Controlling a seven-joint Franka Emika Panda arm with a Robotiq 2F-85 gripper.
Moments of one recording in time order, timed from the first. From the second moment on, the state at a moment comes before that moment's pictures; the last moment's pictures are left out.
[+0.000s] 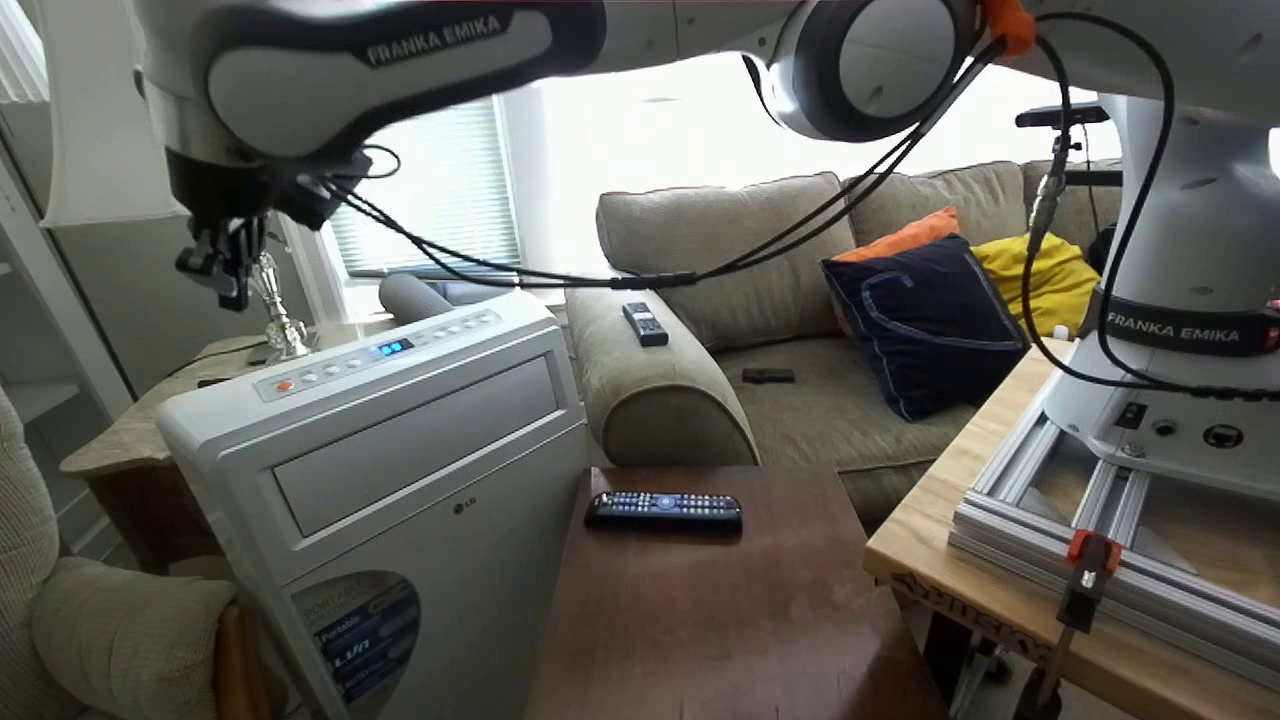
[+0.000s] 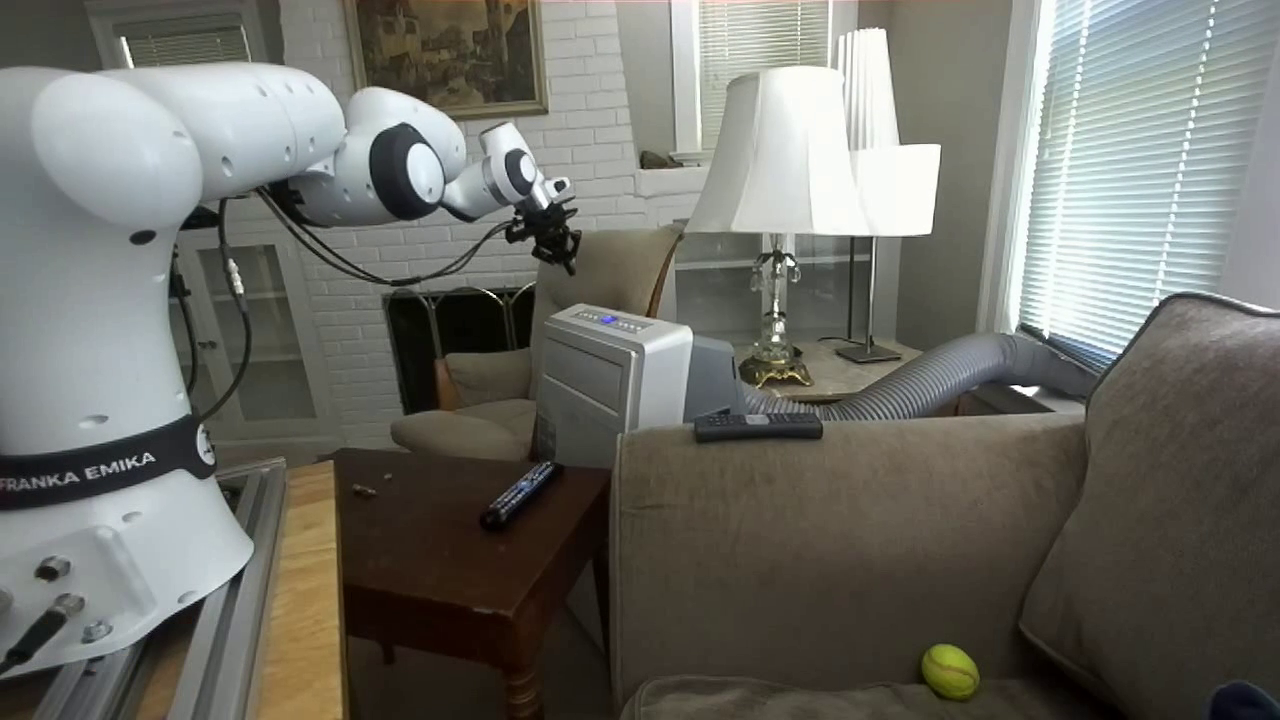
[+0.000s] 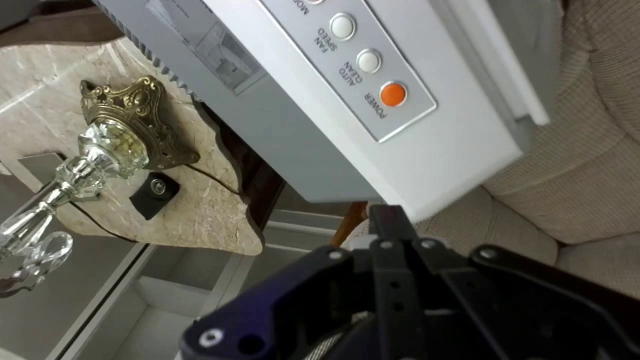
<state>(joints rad) 0.81 1.27 -0.02 -0.43 -0.27 2.17 -0.02</state>
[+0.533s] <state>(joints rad) 0.79 0.98 0.00 -0.42 -0.20 1.60 -0.03</state>
